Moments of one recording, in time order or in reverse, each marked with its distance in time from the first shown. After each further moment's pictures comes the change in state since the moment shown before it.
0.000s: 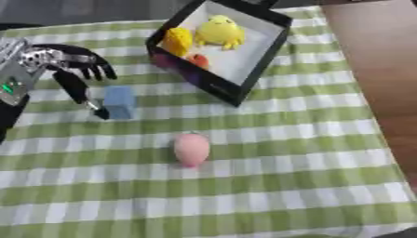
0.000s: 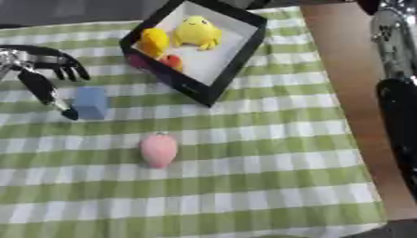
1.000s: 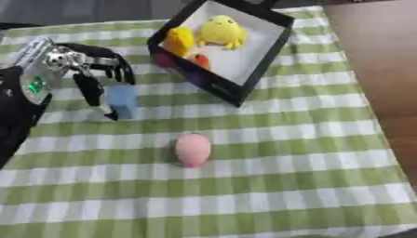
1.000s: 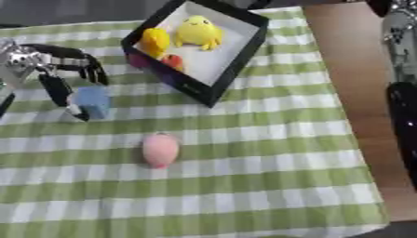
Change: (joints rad) left arm -0.006 -0.045 -0.008 -0.024 -0.035 -0.108 -0.009; right arm 0.000 0.000 0.000 0.000 0.000 0.005 0.003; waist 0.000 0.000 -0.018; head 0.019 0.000
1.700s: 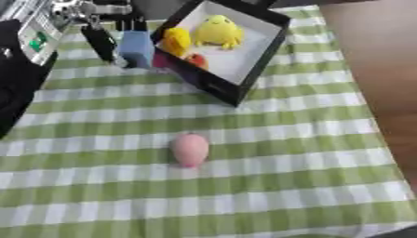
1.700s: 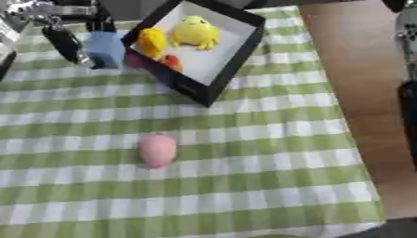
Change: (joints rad) left arm -0.150 -0.006 0.085 -0.044 -0.104 0.028 0.173; right arm -0.051 0.003 0.009 -0.007 -0.004 0.002 0.003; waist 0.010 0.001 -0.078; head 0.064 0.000
